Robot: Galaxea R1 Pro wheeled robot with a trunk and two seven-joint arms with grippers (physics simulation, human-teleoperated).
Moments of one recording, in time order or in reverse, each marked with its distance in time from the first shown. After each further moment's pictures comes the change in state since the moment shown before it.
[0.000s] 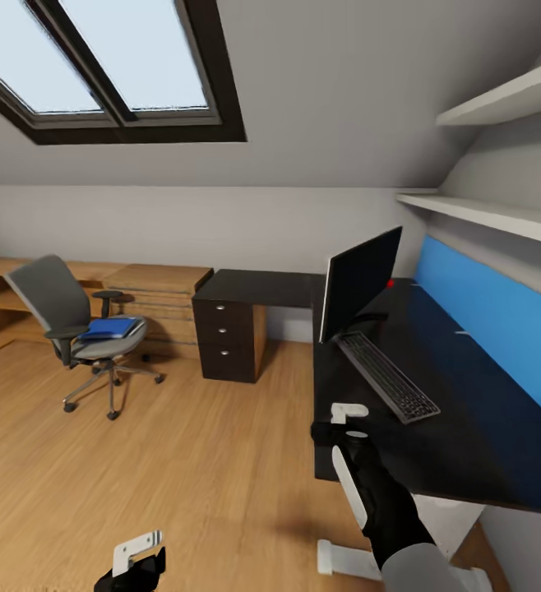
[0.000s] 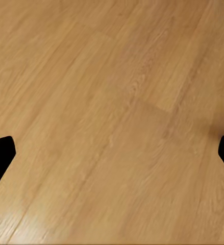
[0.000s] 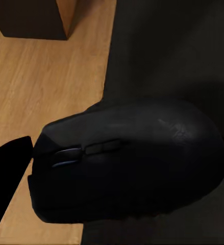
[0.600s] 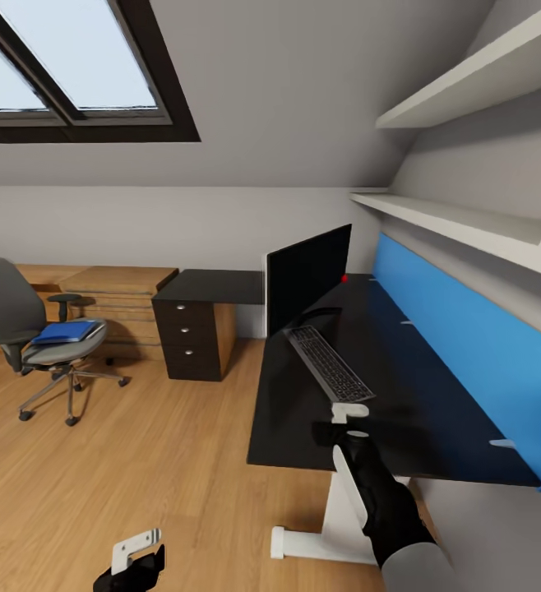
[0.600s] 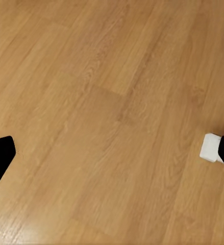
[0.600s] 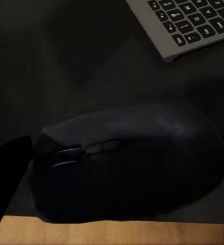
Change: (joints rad) left arm 0.000 0.002 0.004 -0.008 0.001 -0.001 -0.001; right arm -0.002 0.000 -0.008 0.004 0.004 0.000 0.004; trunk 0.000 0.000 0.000
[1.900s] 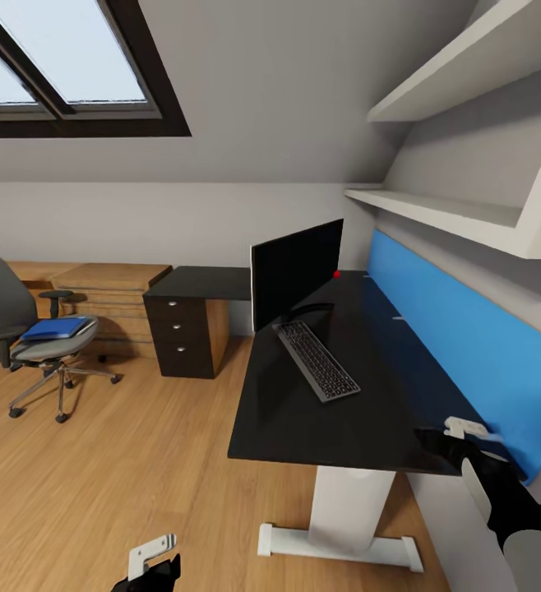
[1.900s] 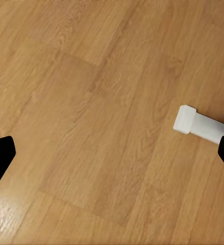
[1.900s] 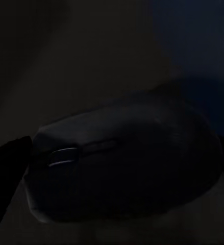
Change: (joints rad) left arm 0.000 -0.057 0.000 0.004 -0.002 0.065 0.006; right arm -0.076 -0.405 -0.363 0.344 -0.019 -0.287 0.382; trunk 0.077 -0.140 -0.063
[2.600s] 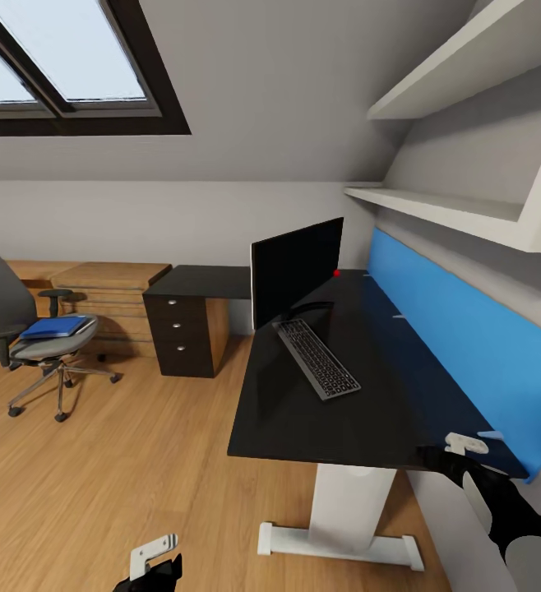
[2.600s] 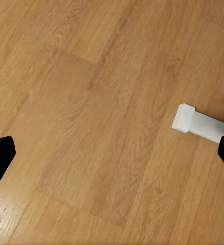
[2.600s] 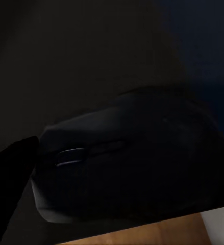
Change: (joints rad) left arm 0.000 -0.005 -0.003 -0.001 0.002 0.000 0.000; right arm -0.001 -0.009 -0.001 0.112 0.010 -0.018 -0.002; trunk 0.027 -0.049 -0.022
